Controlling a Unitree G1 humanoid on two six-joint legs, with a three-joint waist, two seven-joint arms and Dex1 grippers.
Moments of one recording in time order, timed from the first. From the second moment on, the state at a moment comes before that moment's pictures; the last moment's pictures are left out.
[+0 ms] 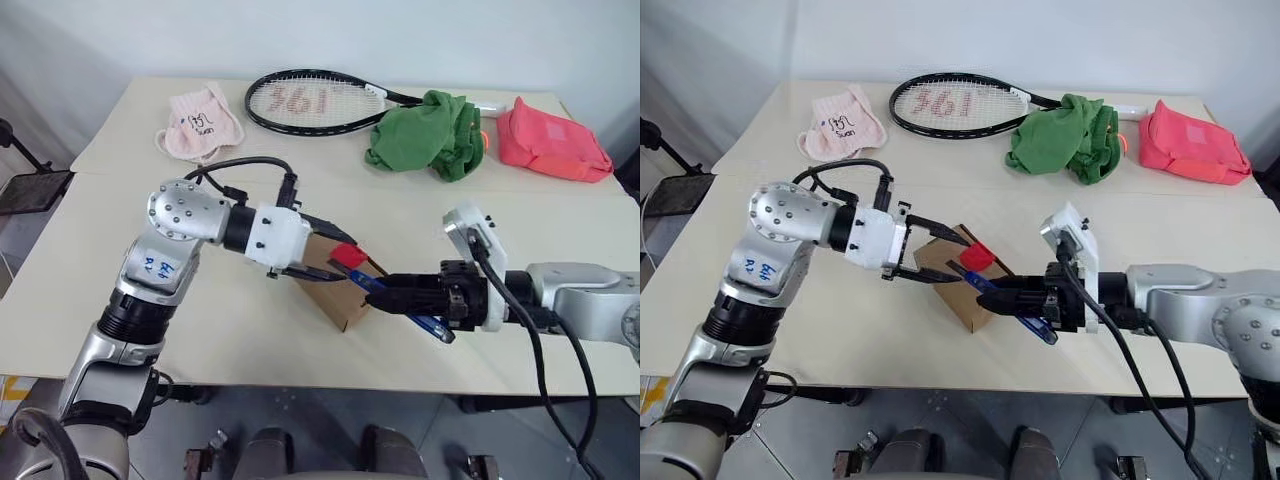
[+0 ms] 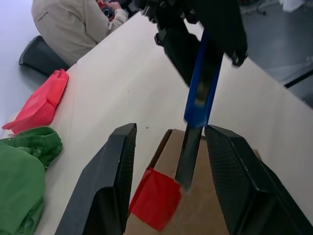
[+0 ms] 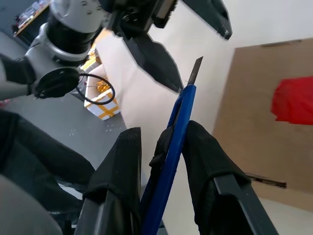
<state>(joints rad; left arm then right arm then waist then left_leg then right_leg) -0.83 0.56 -0.22 -0.06 -0.21 -0.05 -1.27 -0.52 -0.99 0.00 -0.46 1.66 1.07 0.28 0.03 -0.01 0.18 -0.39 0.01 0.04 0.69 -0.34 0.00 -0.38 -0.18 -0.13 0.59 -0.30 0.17</state>
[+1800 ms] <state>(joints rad) -0.76 0.62 -0.31 -0.11 -0.04 -0.03 -1.23 -0.58 -1.04 0.03 -0.22 1.96 1.15 -0.05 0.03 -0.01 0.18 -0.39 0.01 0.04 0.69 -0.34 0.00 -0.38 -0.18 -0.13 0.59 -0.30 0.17</state>
